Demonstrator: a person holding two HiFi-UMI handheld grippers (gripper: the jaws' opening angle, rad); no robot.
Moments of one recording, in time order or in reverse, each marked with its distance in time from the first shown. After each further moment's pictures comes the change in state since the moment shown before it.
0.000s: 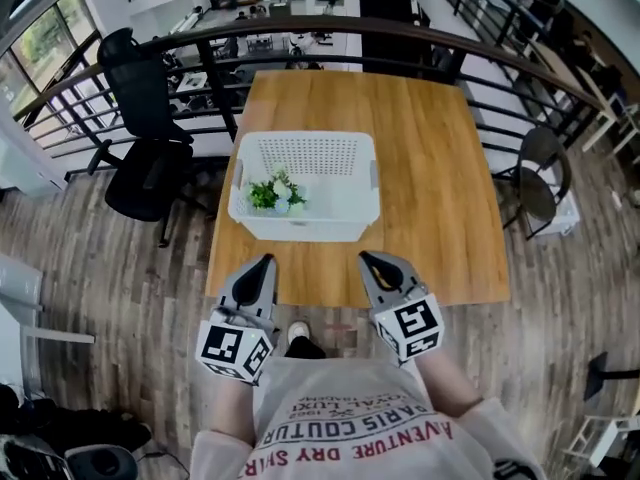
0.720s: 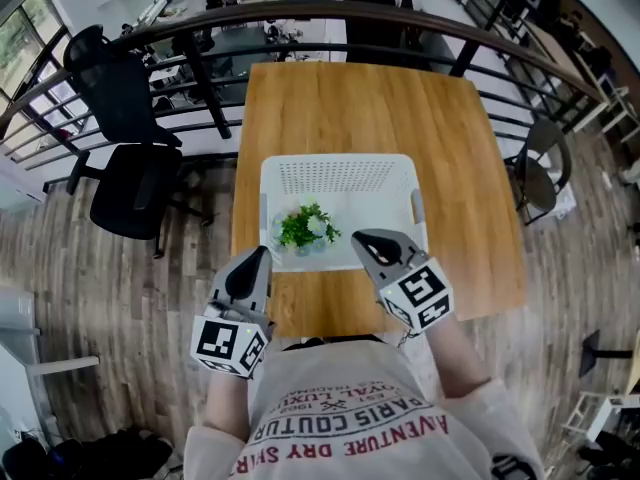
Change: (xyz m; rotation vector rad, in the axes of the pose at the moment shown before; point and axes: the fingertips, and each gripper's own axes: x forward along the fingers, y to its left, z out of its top) left arm 0.092 0.173 0.006 -0.032 0.079 -0.065; right arm 0.194 -0.014 0.043 -0.015 0.155 0.108
